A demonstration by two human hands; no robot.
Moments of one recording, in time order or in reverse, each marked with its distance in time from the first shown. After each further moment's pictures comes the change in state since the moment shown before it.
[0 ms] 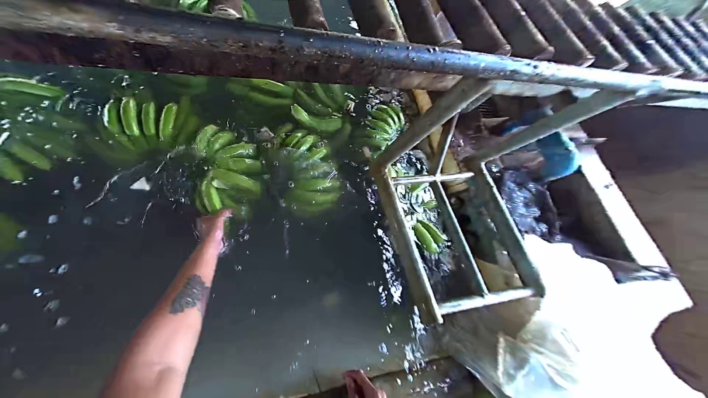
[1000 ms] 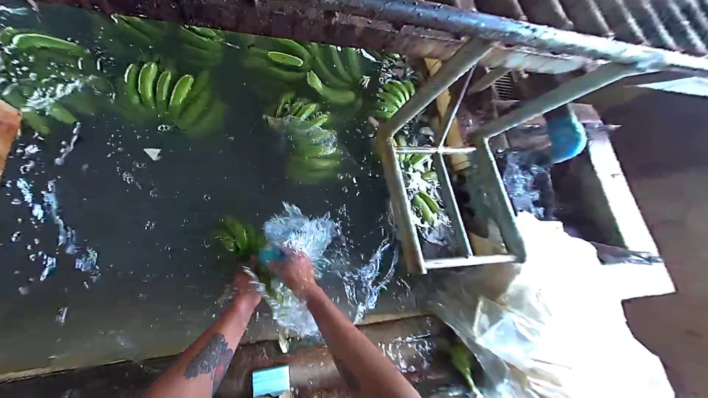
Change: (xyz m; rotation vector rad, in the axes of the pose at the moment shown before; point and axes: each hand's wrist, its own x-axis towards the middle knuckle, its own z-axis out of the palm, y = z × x) left_hand -0.203 -0.142 -0.025 -0.319 -0.102 -0.291; right_hand 0.124 -0.203 0.026 -0.088 -0.310 -0.096
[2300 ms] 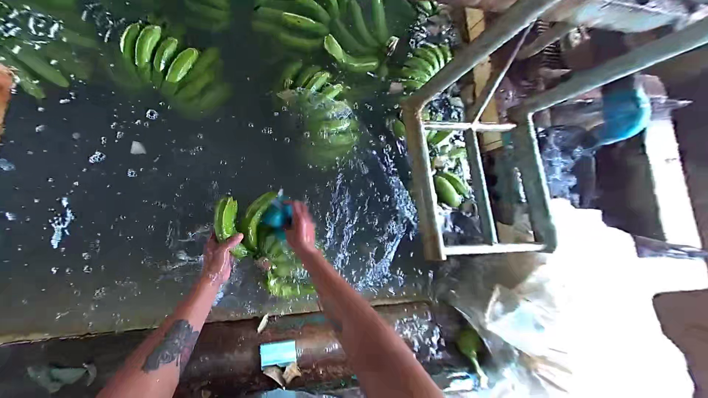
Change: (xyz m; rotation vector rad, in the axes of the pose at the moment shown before) left_hand 0.025 0.053 -0.065 0.076 -0.056 0.231; right_hand 0.051 0.006 0.017 0.068 0.263 -0.193
